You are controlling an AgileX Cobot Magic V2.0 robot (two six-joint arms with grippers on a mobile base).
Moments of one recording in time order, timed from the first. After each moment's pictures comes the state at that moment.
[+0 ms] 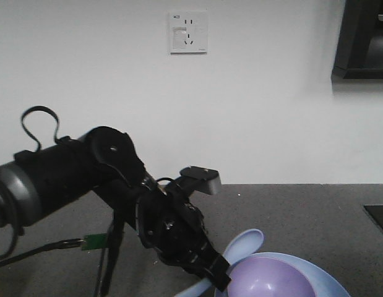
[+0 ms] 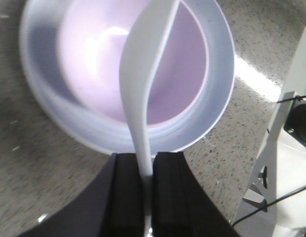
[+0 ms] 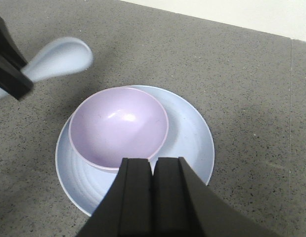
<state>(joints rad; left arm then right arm) -0.61 1.88 -1.75 -0.62 1.21 0.45 0.13 0.74 -0.90 0.20 0.87 -0.26</state>
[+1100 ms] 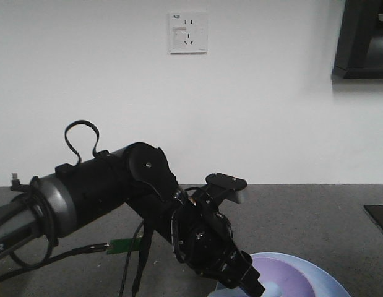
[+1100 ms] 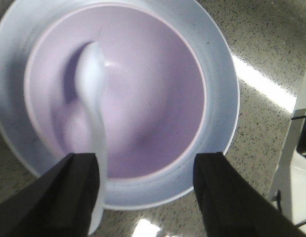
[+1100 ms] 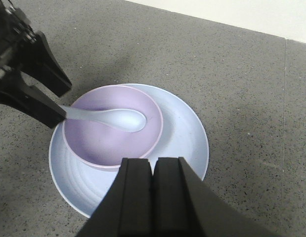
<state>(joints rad) -0.68 1.93 -1.79 -0.58 1.11 0.43 0.13 0.74 -0.90 0.18 0.87 -0.26</state>
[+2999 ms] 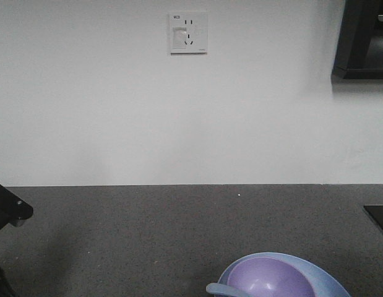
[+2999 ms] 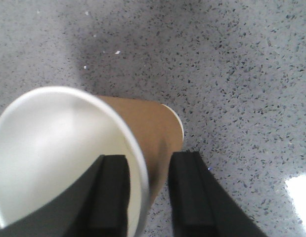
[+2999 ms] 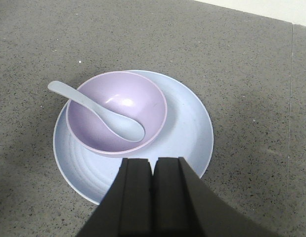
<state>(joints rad) -0.28 1.39 -1.14 0.32 1.09 0.07 0.13 0.74 -0.90 0.18 0.92 -0.25</state>
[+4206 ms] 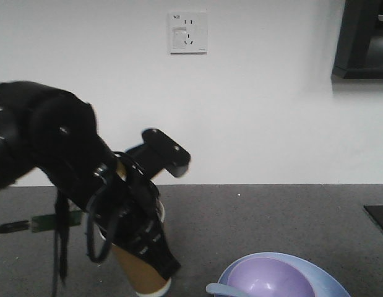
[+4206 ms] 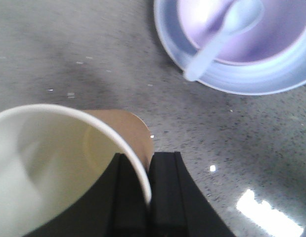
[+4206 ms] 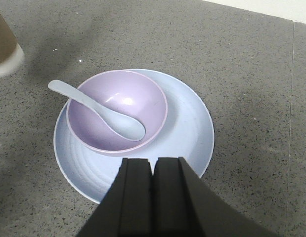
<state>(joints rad) -0.71 1.68 -1.72 -0.06 1.26 0.26 0.13 0.74 -0.90 0.18 0.92 -0.25</state>
